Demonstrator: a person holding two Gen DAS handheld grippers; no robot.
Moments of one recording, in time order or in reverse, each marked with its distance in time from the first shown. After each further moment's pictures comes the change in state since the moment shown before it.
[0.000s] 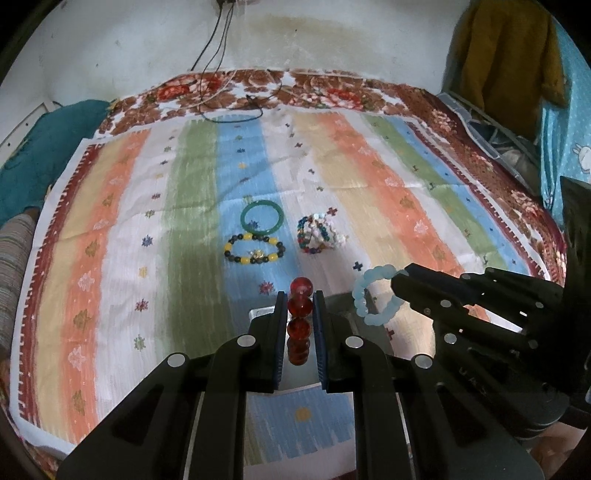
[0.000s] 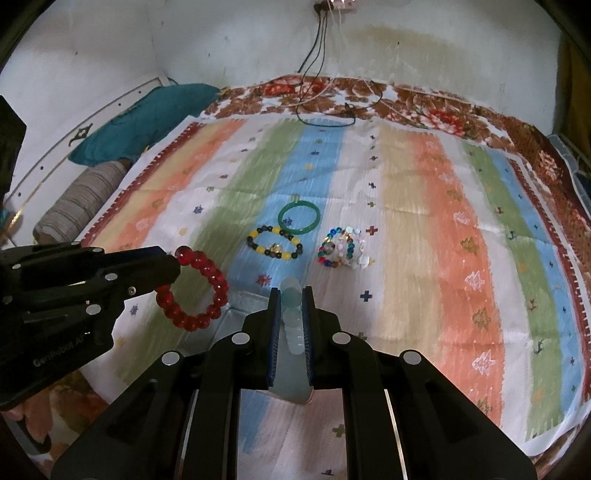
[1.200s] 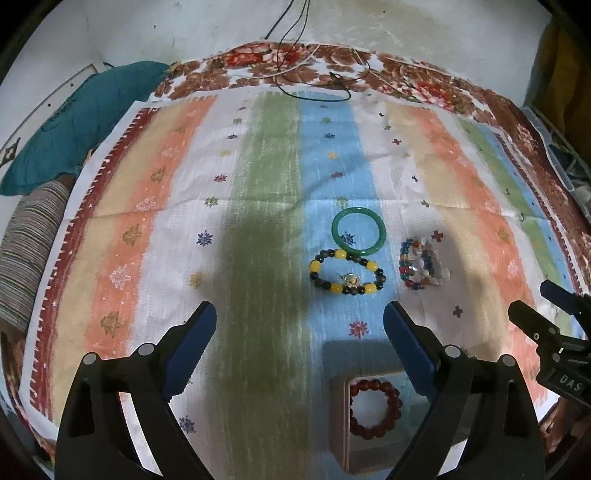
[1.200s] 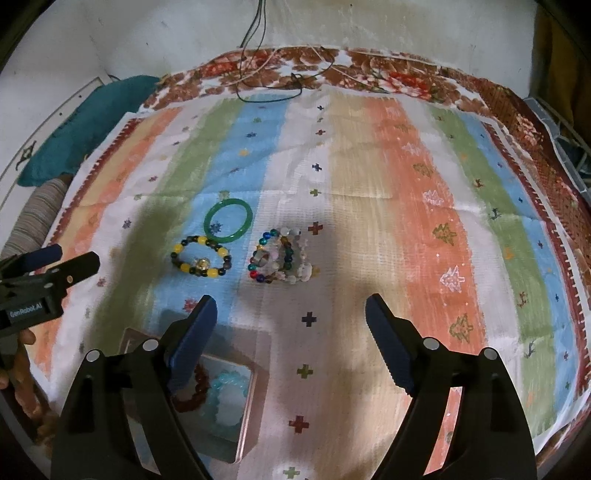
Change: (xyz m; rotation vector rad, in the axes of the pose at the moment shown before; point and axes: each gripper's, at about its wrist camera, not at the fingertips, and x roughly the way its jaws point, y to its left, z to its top) left arm 0.071 0.075 0.045 -0.163 0.078 0.205; right arm 0.065 -0.062 0.039 0.114 0.110 -0.117
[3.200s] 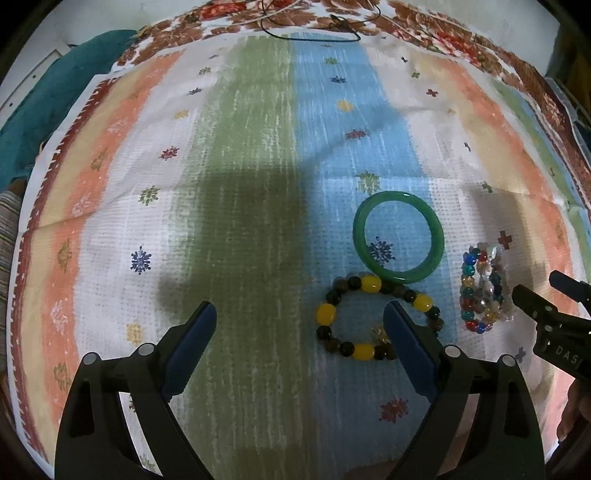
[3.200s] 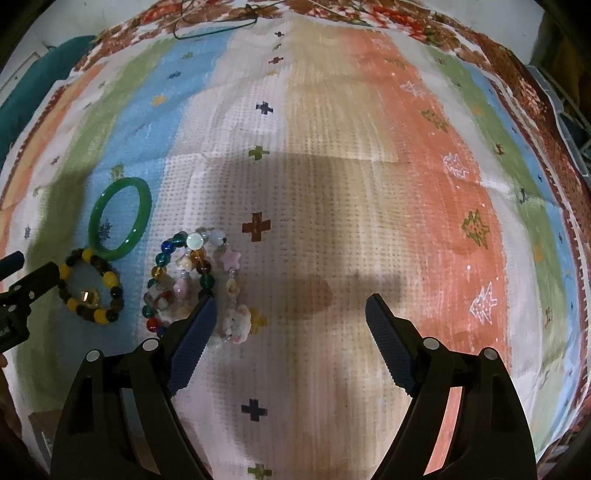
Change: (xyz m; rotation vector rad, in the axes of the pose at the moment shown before) left arm 0.134 -0.007 0.038 0.046 0.164 0.018; right arm 0.141 -0.025 0.039 0.045 0.219 -0.145
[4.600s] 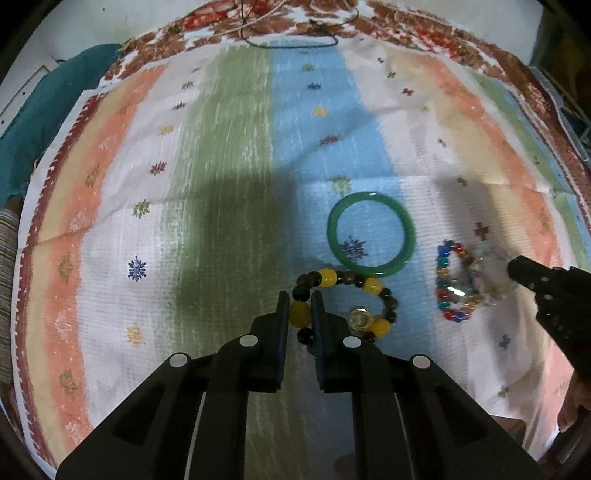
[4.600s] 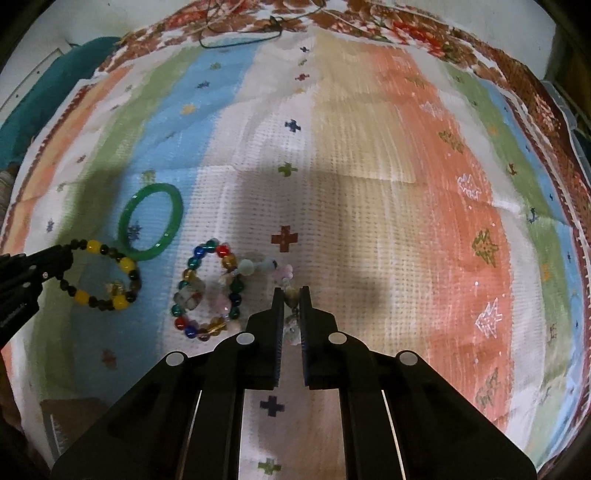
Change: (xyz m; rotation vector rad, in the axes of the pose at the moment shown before) left arm -0.023 -0.014 -0.002 0.052 -0.021 -0.033; right arm -0.019 0.006 -0.001 -0.049 -0.054 0.074
